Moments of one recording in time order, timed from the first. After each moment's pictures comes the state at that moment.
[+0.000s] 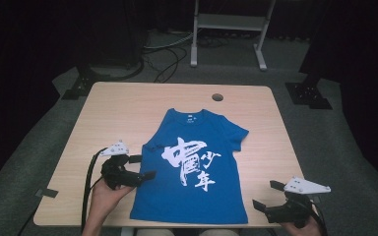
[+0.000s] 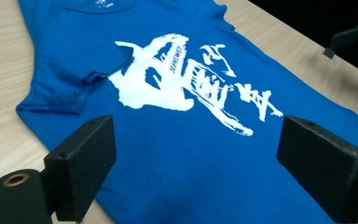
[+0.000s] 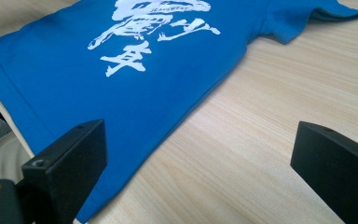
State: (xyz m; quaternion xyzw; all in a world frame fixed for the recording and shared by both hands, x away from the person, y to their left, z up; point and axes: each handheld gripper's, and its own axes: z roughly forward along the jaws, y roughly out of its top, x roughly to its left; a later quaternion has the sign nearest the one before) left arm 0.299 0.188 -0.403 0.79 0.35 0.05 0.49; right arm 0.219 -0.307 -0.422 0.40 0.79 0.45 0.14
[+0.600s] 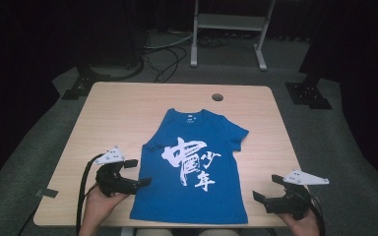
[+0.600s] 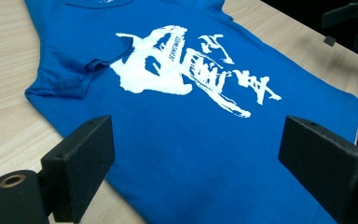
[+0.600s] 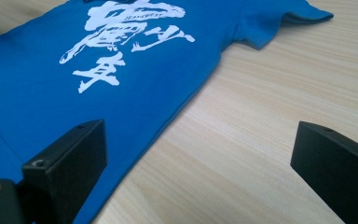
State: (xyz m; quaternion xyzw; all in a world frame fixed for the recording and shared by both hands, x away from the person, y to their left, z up) left arm 0.285 0.201 -0.404 0.80 0.34 0.07 0.49; right arm 0.237 -0.307 -0.417 0.43 0.77 0.44 0.15
